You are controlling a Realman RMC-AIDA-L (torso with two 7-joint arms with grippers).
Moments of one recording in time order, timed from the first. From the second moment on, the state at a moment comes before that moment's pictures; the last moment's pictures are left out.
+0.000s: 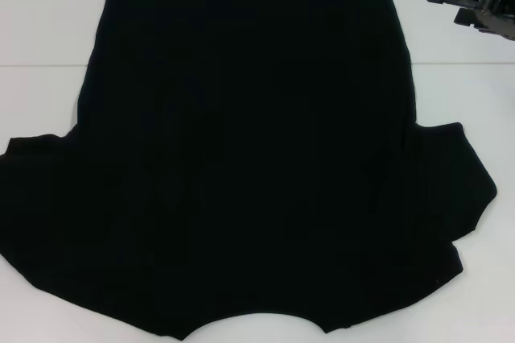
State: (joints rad) left arm -0.58 -1.98 0.16 0.99 2.74 1.38 -2.50; right arm 0.74 1.95 -0.63 -0.69 -1.98 -1.09 2.30
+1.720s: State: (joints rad) left arm -0.58 -2.03 0.36 1.02 2.33 1.80 -2.10; right arm 0.72 1.95 -0.63 -0.67 -1.98 -1.10 2.23
